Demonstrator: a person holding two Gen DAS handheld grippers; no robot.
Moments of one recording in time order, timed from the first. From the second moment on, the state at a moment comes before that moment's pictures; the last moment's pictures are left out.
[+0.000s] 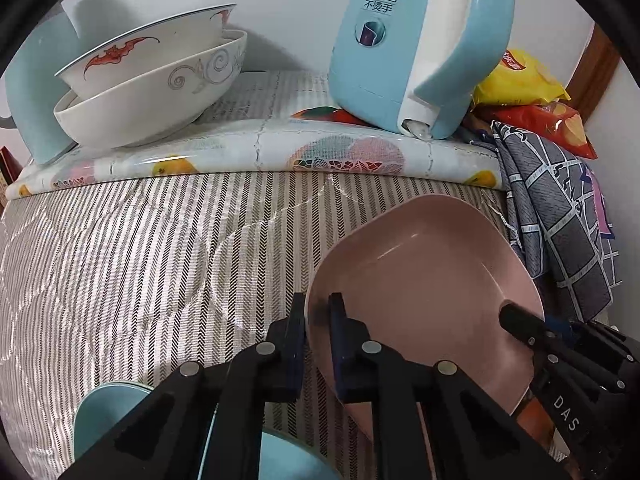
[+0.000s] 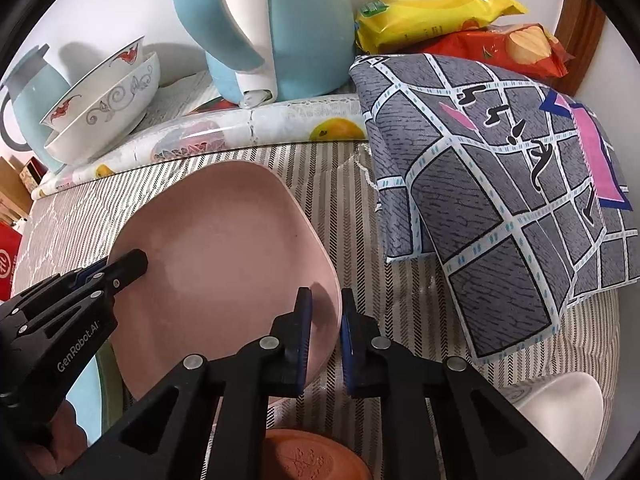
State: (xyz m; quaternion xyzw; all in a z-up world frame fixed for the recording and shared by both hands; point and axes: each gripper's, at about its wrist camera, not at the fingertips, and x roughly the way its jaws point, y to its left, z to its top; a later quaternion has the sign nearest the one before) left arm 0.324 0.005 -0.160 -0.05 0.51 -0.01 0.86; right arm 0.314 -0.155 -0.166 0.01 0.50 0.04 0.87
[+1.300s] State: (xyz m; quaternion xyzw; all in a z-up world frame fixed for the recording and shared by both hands) left arm 0.212 0.038 -0.084 -0.06 0.45 0.00 0.89; right arm 0.201 -0.144 -0.088 0.03 0.40 0.06 0.91
